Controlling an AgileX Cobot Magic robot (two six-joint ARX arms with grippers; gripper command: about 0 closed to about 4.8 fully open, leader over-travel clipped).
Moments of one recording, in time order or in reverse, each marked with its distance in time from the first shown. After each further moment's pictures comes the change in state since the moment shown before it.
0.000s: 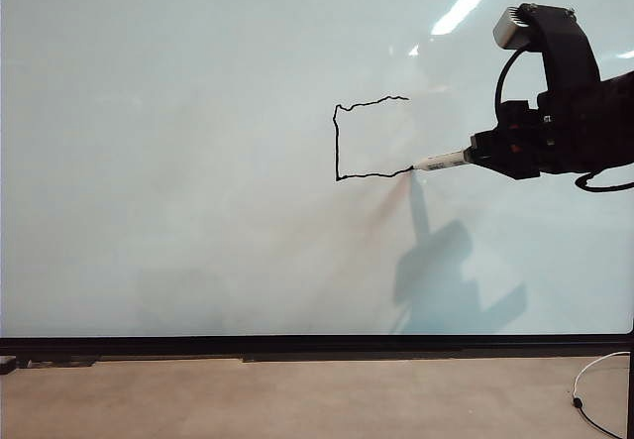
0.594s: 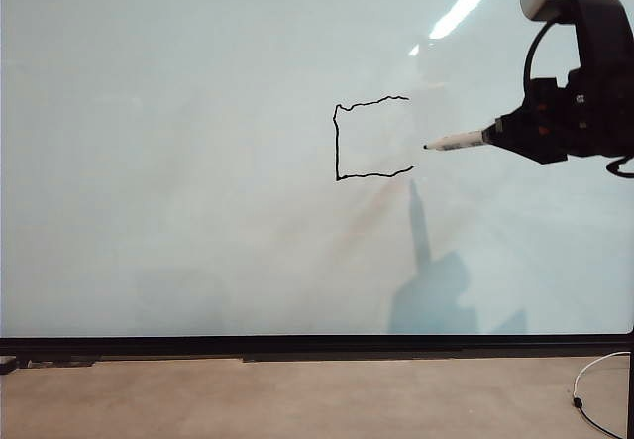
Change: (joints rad) left arm 0.000 0.000 0.000 0.000 0.000 0.000; right arm 0.026 -0.134 -0.107 0.022 0.008 -0.033
